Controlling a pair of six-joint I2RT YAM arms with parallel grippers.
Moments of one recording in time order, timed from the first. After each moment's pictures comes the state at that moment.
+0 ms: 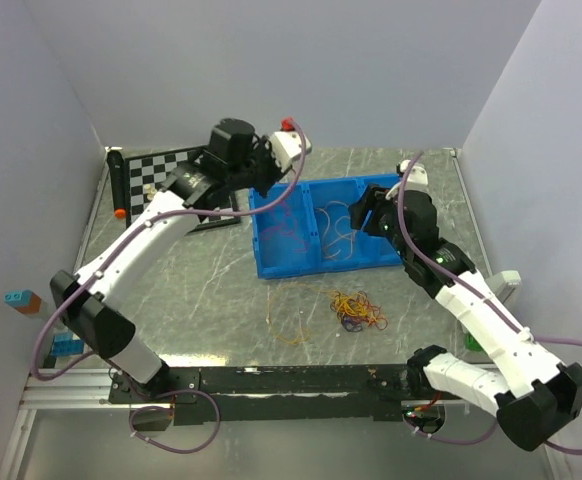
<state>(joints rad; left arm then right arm) -0.64 1.57 1.73 -0.54 0.18 0.43 0.48 1.00 0.97 -0.31 0.22 0.47</state>
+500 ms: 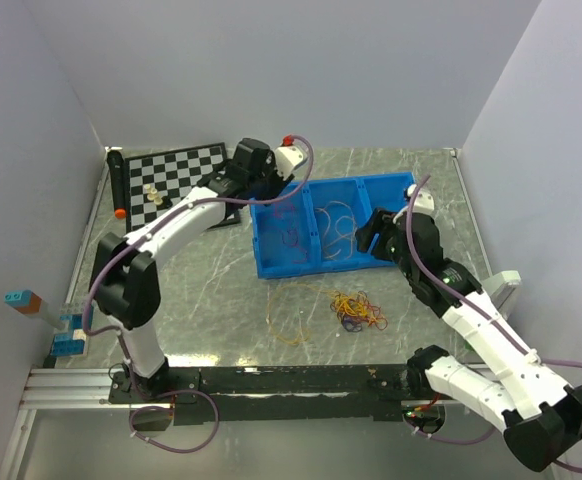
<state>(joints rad) -0.58 1.78 1.55 -0.33 0.02 0.37 0.48 0.86 0.84 -0.42 0.24 0.54</state>
